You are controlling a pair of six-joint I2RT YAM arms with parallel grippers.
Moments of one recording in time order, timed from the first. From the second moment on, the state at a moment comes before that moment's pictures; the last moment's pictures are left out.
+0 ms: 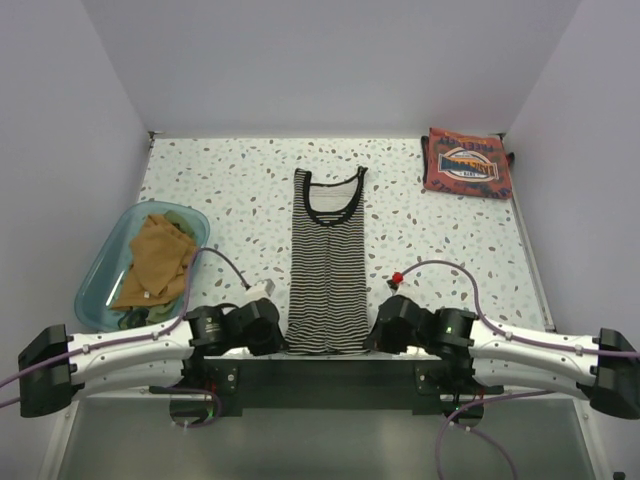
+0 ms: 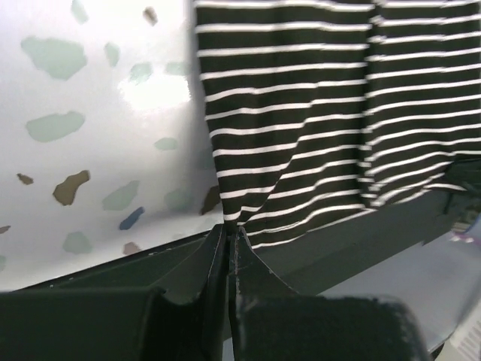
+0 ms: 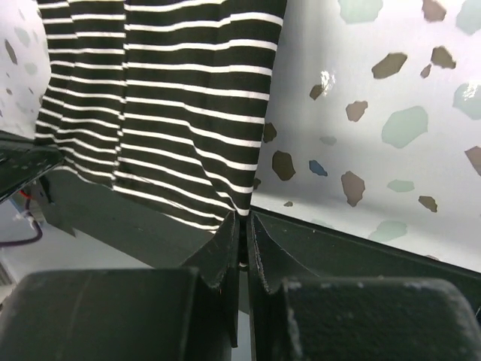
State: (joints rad) left arm -1.15 0.87 0.38 -0.50 -0.11 -1.25; right arm 1.17 0.83 0.42 -0.54 0.14 1.27
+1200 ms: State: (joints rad) left arm -0.42 1.81 1.18 -0.09 0.00 -0.85; right arm 0.38 1.83 1.25 -0.29 -0.21 0.84
